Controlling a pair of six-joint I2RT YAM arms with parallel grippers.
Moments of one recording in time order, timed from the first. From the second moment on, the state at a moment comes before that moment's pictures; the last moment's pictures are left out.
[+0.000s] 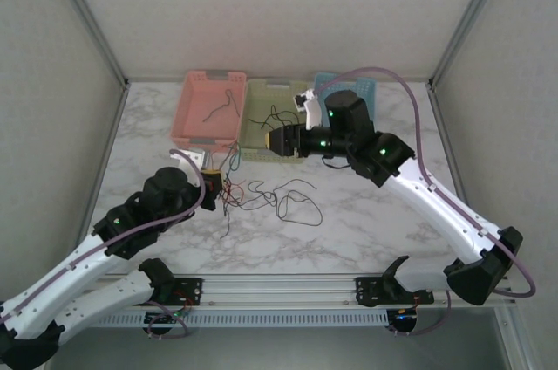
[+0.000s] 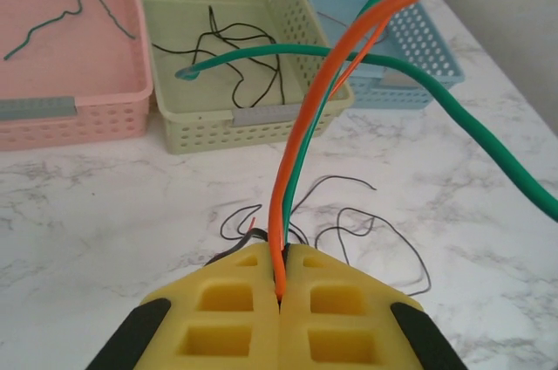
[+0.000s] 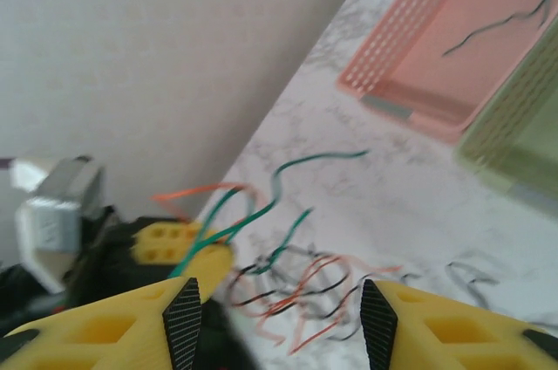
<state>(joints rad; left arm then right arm) -0.82 0.71 0.82 -0.58 -0.24 -0.44 0.78 1.29 1.38 -0.52 -0.39 0.57</state>
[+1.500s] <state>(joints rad) -0.82 0.65 0.80 -0.62 -0.35 -0.46 0.96 1.41 1.46 -0.63 -0.26 0.57</state>
